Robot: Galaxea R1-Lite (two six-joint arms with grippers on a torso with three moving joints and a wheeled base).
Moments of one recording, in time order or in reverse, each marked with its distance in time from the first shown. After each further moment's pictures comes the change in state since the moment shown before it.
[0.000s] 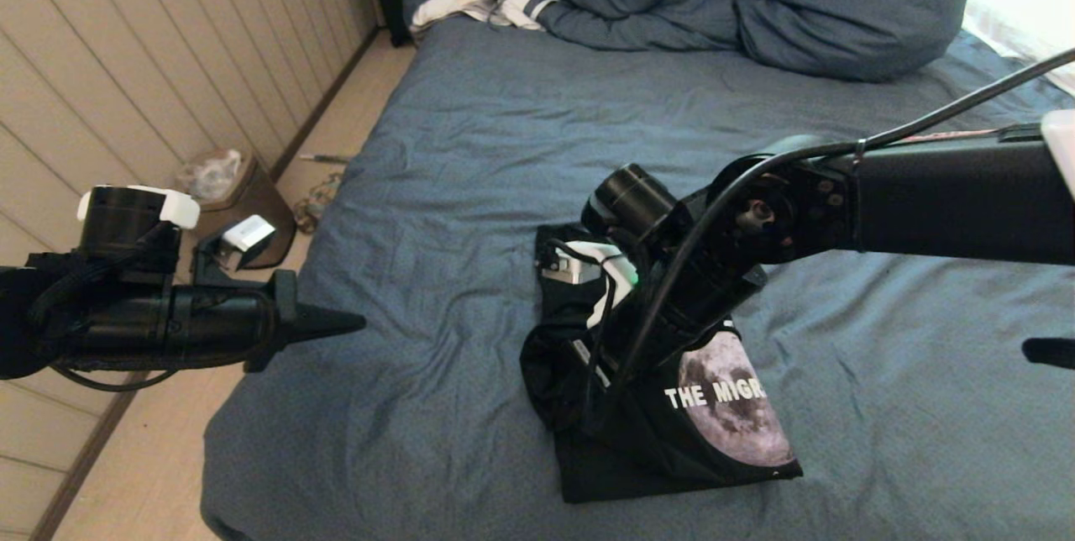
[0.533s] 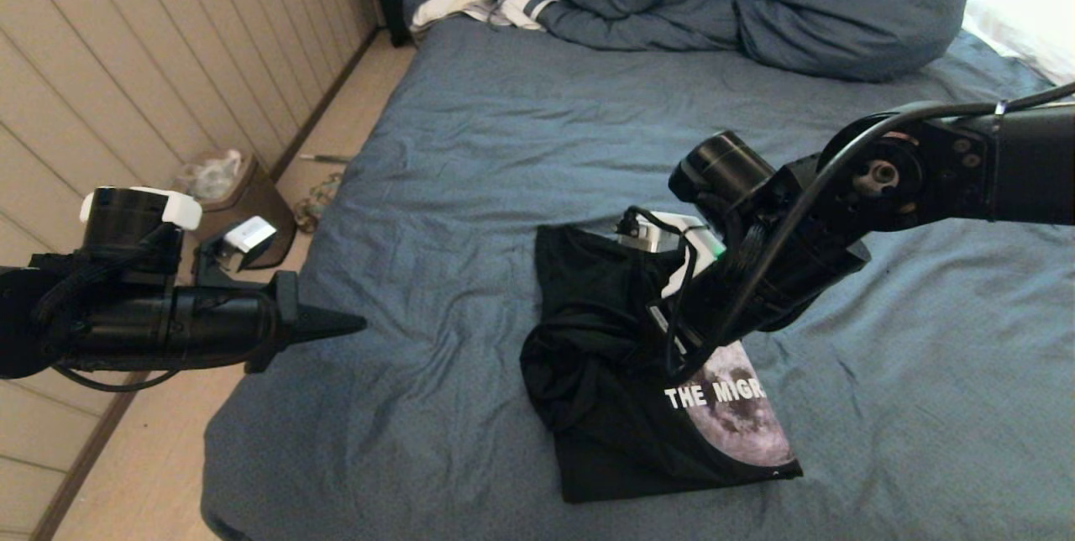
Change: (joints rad) left arm 0.000 0.006 0.000 0.000 0.000 0.001; right arm -0.138 -0.129 0.129 -0.006 -0.006 -0.014
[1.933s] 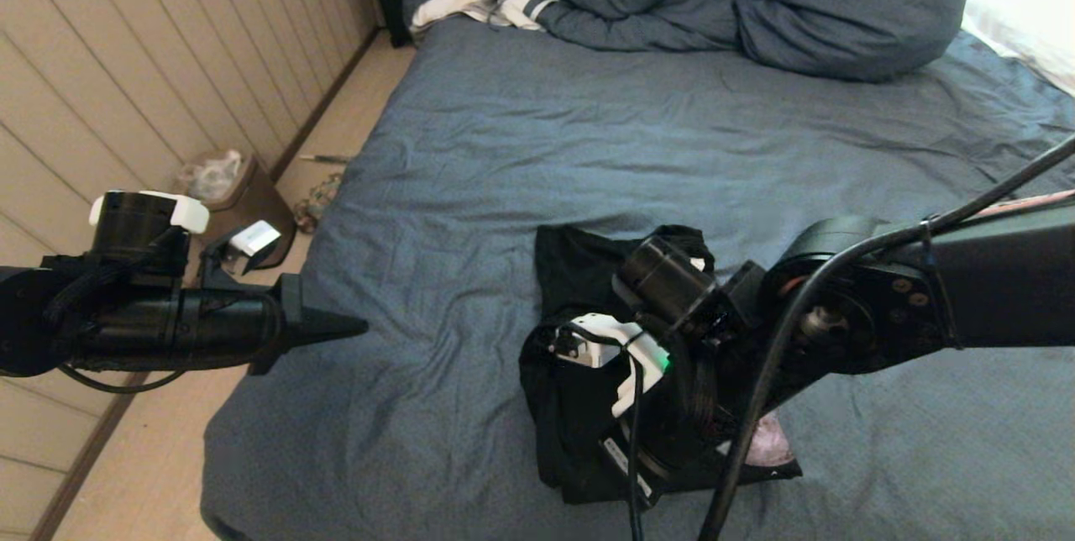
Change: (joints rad) left arm 0.000 0.019 -0.003 0.000 0.000 -0.001; right arm 0.209 -0.019 0.265 -0.186 -0.002 -0.001
